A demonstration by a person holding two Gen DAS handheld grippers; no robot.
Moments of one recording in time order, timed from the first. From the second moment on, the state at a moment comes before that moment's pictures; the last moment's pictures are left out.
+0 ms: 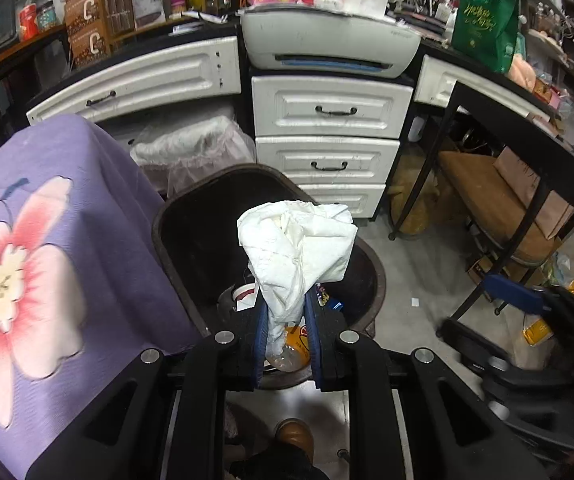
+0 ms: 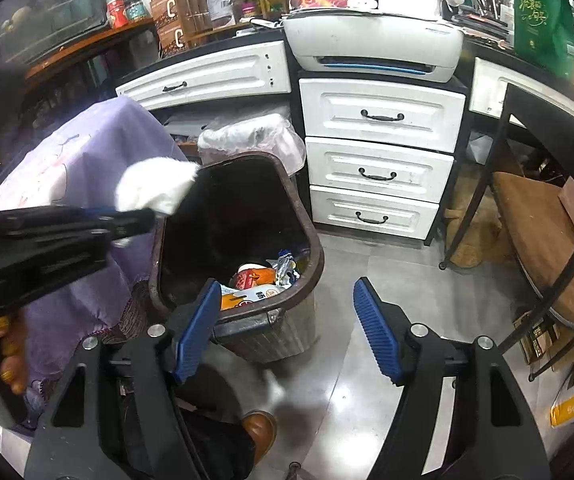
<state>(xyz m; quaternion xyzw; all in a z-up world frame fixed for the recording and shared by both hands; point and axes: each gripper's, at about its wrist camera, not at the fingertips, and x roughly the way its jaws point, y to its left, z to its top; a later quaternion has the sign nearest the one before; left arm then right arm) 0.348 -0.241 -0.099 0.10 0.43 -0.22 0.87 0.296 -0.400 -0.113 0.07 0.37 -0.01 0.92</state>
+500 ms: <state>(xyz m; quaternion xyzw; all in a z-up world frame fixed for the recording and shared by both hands) 0.386 -0.266 -0.146 0.11 0.48 -0.20 0.85 0.283 -0.412 -0.107 0.11 0.35 -0.02 0.93</state>
